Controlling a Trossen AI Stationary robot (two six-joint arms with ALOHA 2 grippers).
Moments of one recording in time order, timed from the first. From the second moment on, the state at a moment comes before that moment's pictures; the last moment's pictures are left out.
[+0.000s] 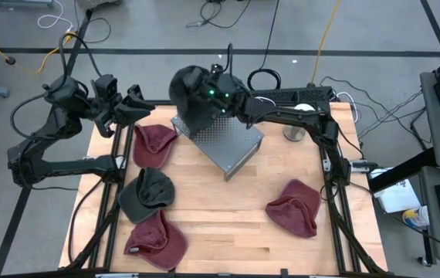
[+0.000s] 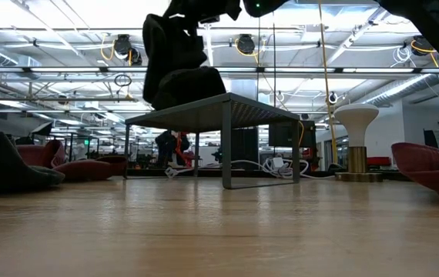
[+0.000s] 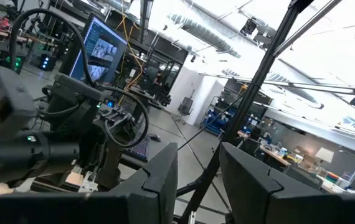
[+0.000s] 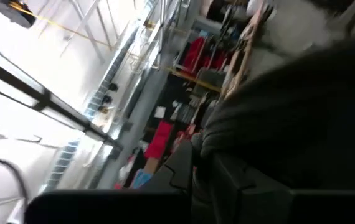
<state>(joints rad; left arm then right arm) 0.49 0.80 1.16 -0.08 0.63 -0.59 -0.27 2.08 1.98 0.29 0.33 1.16</state>
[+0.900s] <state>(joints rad) 0.49 0.80 1.16 -0.08 0.68 -0.57 -0.23 1.94 1.98 -0.08 0.39 0.91</state>
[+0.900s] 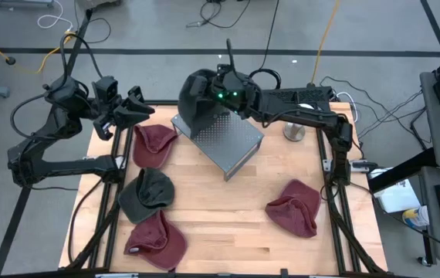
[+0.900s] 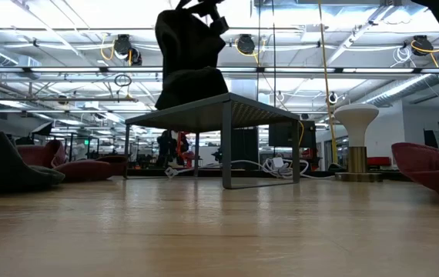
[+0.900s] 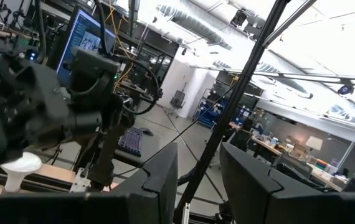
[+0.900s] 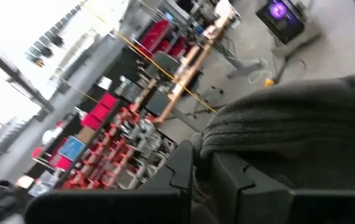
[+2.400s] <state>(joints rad) 0.46 0.84 1.16 -0.09 0.69 -0.56 -0.27 1.94 1.62 0.47 0.24 0.97</state>
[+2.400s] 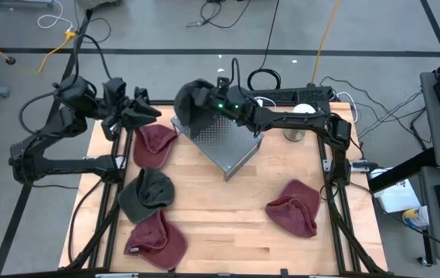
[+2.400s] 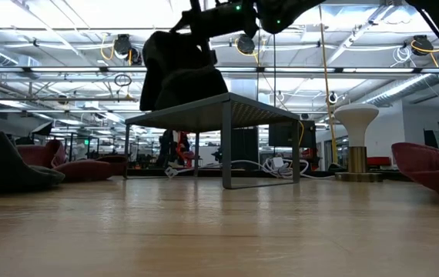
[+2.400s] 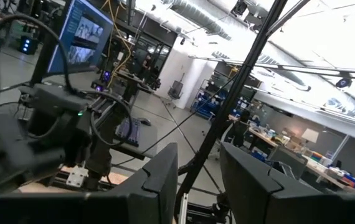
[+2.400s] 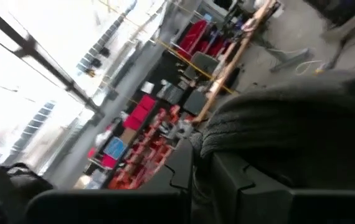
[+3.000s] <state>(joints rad) 0.44 0.84 1.16 -0.09 0.71 -0.56 -0.25 1.84 1.62 0.15 0.32 0.98</state>
